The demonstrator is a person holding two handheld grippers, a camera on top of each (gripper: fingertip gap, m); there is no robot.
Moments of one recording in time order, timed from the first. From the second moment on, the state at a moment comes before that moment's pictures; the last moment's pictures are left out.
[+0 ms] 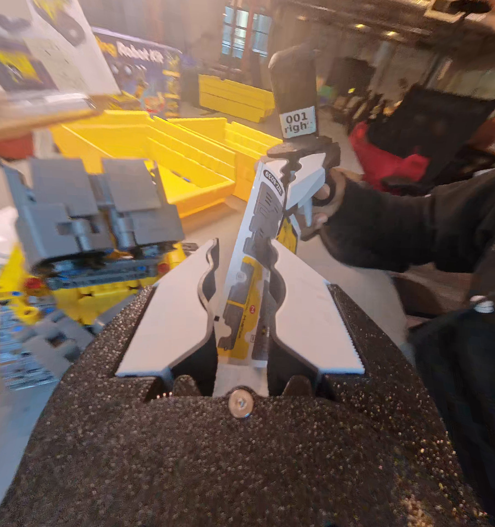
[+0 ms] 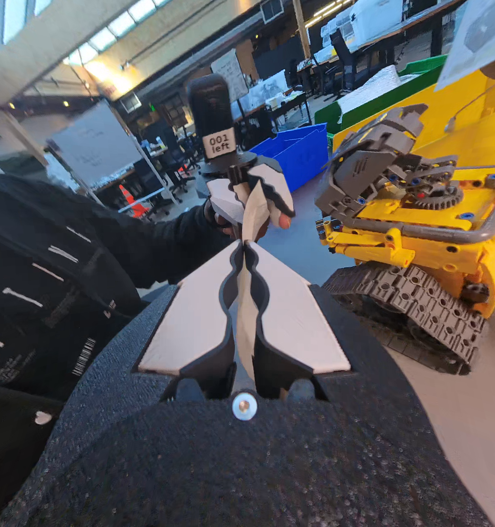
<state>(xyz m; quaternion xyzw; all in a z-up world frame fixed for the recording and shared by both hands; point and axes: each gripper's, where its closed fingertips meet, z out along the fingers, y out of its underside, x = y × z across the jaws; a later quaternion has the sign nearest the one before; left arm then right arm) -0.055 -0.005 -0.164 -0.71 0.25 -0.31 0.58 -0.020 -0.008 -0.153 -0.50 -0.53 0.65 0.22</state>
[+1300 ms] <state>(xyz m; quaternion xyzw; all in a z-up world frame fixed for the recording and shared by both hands) -0.012 -0.041 -0.199 -0.73 0.31 -0.44 0.42 -0.008 -0.031 -0.157 -0.30 -0.75 0.39 0.44</state>
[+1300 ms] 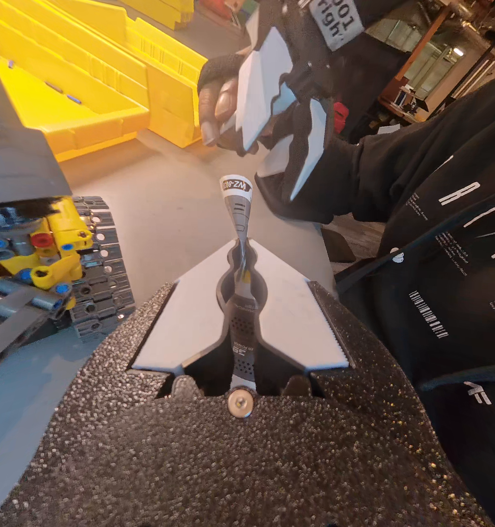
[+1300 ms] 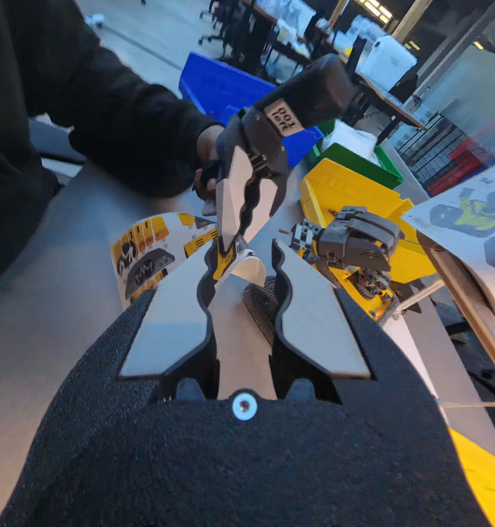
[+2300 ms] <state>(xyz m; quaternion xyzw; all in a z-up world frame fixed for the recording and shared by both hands) -0.006 -0.050 -0.206 -0.72 0.39 -0.36 0.44 -0.012 -0.048 -0.184 -0.41 -0.69 0.55 0.21</state>
